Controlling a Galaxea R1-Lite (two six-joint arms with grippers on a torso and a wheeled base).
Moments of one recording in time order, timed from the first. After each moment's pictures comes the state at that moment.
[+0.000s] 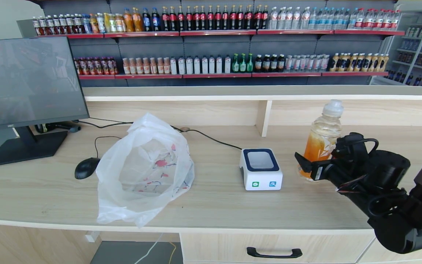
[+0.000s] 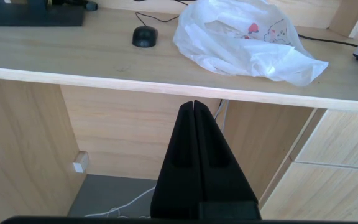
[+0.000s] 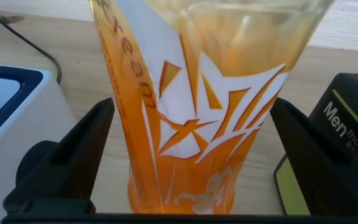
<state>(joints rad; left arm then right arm) 0.00 0.00 0.00 0.00 0.00 -0.01 0.14 2.08 -0.50 -1.57 0.00 -0.08</state>
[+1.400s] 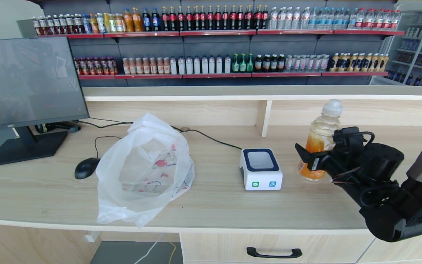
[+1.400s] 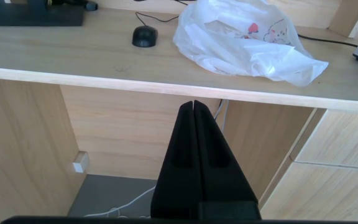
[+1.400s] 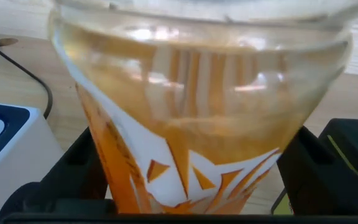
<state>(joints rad) 0.00 0.00 0.00 0.00 0.00 -0.01 0.14 2.11 -0.60 -1.57 -0.02 -0.08</state>
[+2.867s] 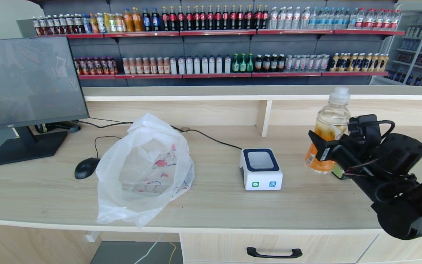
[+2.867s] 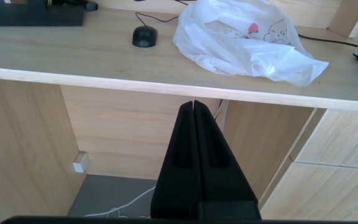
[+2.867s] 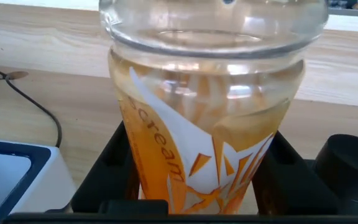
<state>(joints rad) 0.00 0.00 0.00 0.00 0.00 -0.01 0.14 2.00 -0.58 -1.57 -0.02 -0.09</state>
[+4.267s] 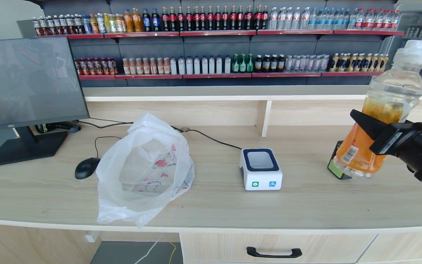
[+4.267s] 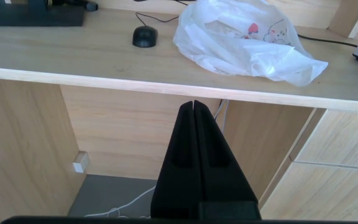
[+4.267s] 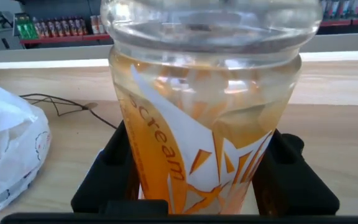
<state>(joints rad) 0.00 0.00 0.00 0.00 0.00 -0.01 0.25 1.38 -0.48 -1.08 -0.11 0.05</state>
